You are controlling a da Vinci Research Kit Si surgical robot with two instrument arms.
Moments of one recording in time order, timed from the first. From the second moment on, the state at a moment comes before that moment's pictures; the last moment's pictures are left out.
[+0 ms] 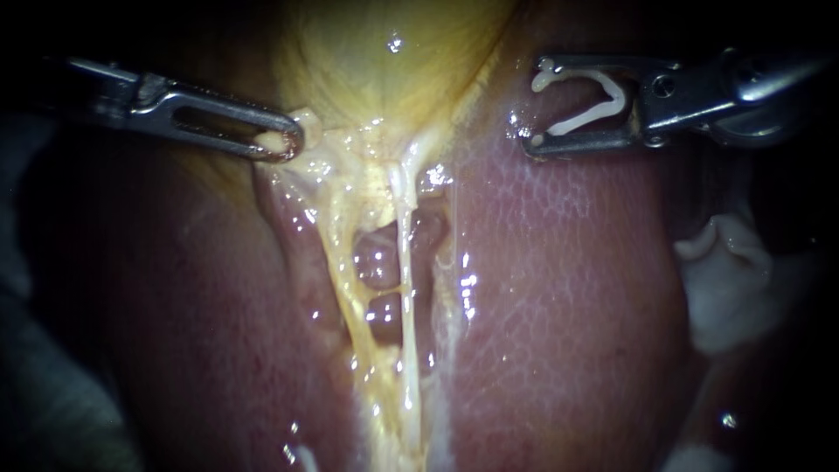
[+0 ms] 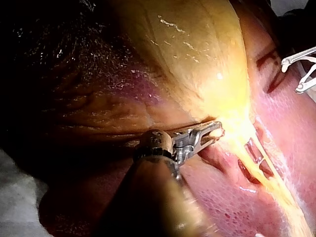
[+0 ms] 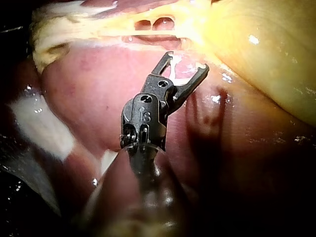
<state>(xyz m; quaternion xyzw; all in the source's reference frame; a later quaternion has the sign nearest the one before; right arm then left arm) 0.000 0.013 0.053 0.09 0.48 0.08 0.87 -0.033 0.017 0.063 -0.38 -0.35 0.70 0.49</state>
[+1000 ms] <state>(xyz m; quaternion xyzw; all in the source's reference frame) 0.006 0.005 0.055 0.24 0.51 0.11 0.82 -0.033 0.017 0.063 -0.38 -0.35 0.70 0.49</state>
